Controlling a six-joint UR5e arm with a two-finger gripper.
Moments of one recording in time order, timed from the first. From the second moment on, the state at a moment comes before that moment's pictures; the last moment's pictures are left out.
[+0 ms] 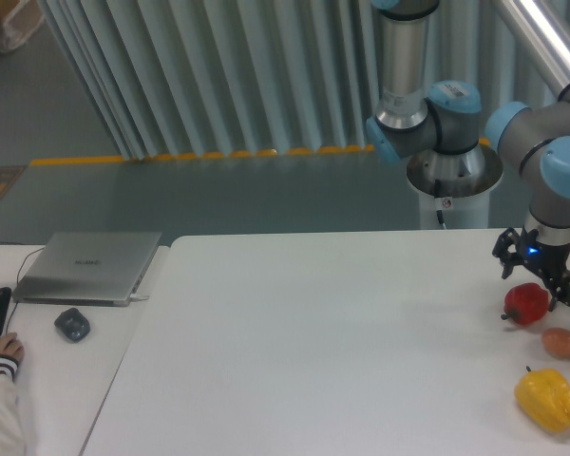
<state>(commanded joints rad) 2.57 -1.80 -1.79 -1.25 1.54 1.21</state>
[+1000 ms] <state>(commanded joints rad) 2.54 -1.85 -1.79 -1.21 1.60 1.22</state>
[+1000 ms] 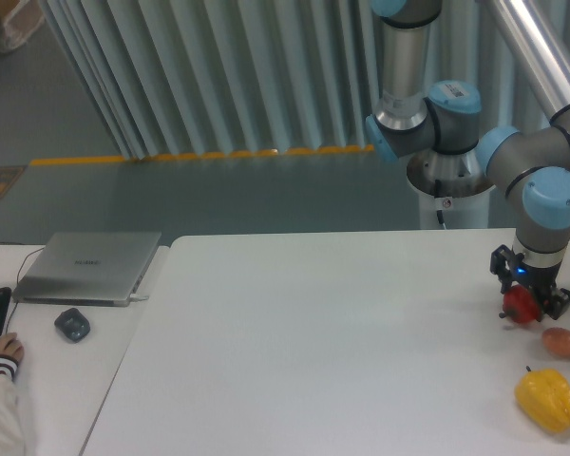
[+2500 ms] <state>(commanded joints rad) 2.96 -2.00 -1.45 -1.18 1.58 1.84</state>
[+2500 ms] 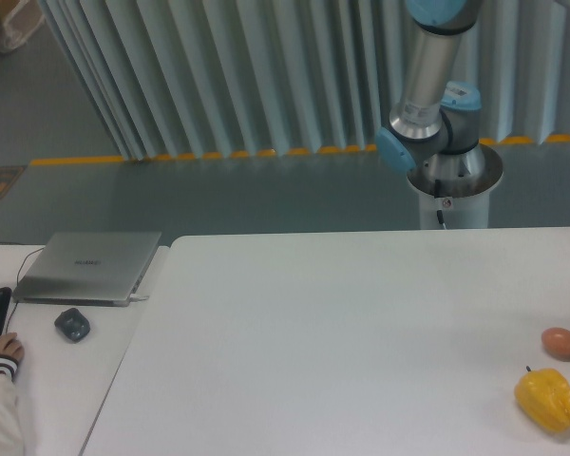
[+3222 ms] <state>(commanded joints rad) 3.09 -2.04 -1.46 -1.09 1.50 2.10</state>
